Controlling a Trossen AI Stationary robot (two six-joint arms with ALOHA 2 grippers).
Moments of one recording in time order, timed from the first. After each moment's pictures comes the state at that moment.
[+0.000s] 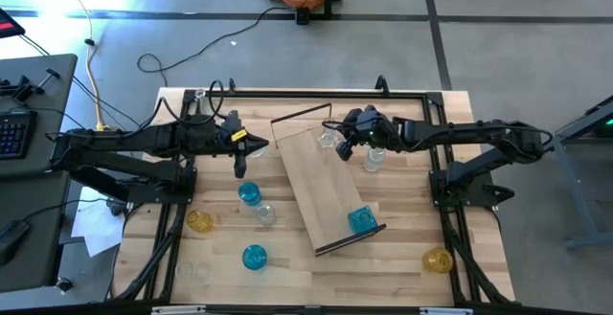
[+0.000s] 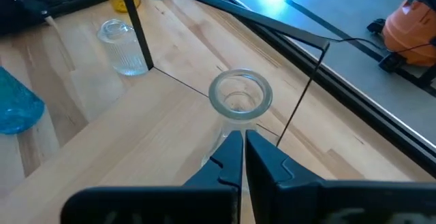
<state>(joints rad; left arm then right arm) 0.07 0.87 0.77 -0.22 -0.14 -0.17 -0.20 1.36 0.89 -0.14 0.31 0.24</state>
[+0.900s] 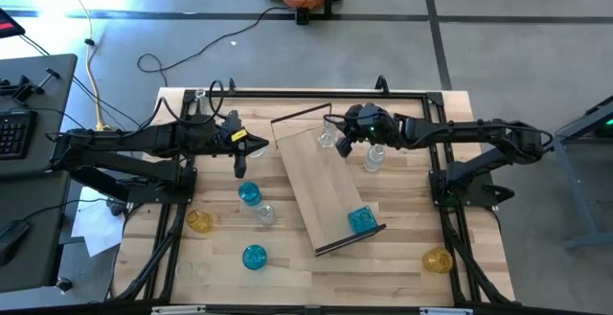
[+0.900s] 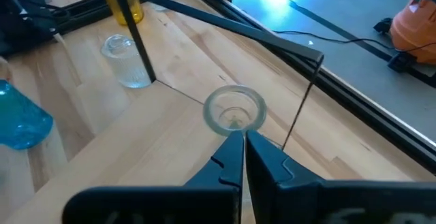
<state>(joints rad) 0.07 0.87 0.77 -0.22 -0.14 -0.17 -0.24 1.36 0.89 -0.10 0.27 0.26</state>
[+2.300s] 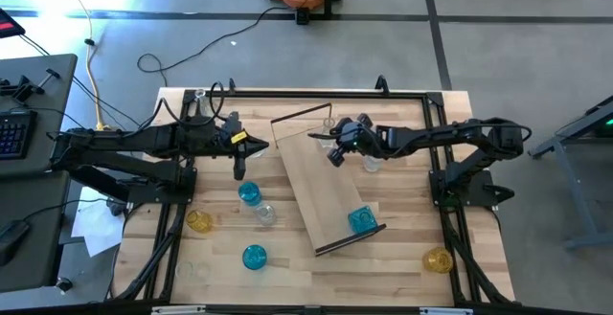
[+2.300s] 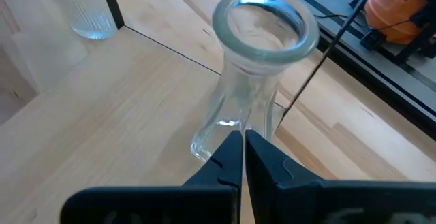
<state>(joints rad) 0.05 0.87 0.77 -0.22 -0.14 -0.15 -0.18 1.53 0.89 -0.09 0.40 0.29</state>
